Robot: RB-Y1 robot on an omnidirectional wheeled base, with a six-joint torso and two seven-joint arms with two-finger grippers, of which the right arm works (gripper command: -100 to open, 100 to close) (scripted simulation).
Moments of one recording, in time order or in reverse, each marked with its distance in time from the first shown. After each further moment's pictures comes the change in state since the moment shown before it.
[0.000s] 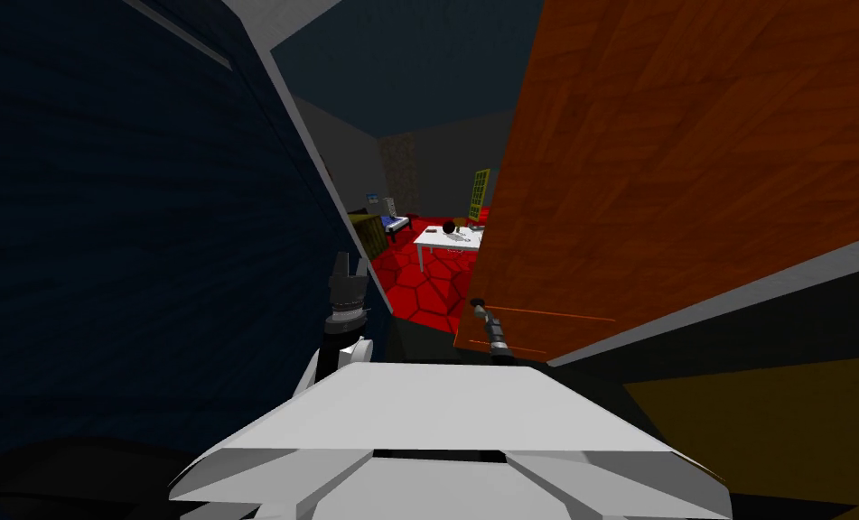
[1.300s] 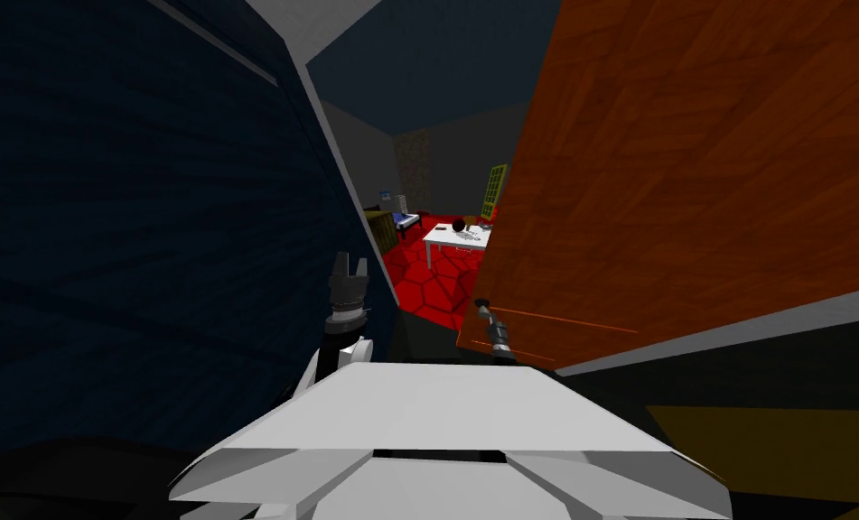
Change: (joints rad) arm 0.016 0.001 0.012 -0.002 -0.127 -0.002 -0.180
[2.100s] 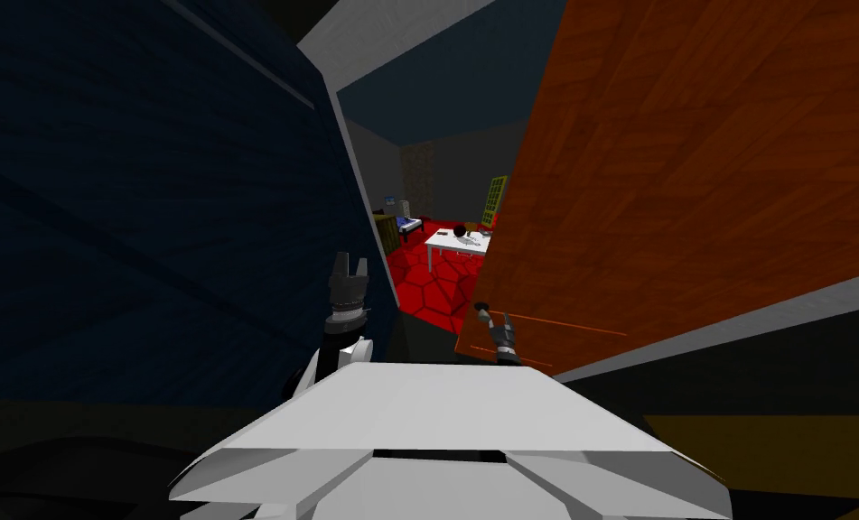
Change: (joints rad) arm 0.030 -0.023 0.015 -0.029 -0.110 -0.007 -0.180
